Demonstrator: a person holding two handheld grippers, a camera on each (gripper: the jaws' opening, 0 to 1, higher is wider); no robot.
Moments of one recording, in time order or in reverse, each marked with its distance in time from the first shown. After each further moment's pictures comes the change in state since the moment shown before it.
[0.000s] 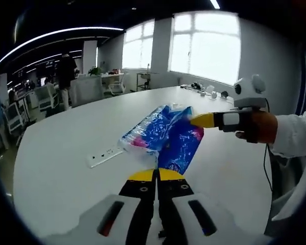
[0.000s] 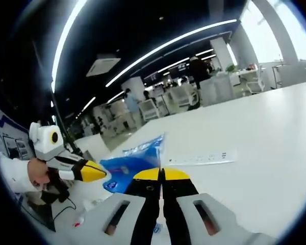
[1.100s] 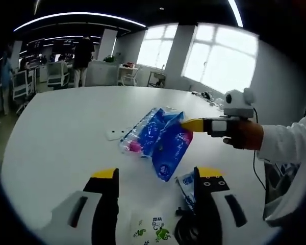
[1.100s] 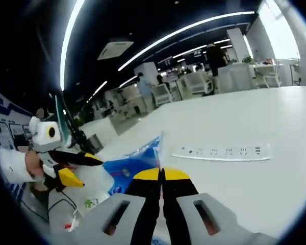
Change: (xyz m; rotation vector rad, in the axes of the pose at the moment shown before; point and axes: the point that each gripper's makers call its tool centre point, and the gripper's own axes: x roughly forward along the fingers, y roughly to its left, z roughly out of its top) left arm -0.040 0.068 -0.061 -0.234 -0.021 0.020; right arm 0.087 0.044 -0.042 -0.039 0.112 0.106
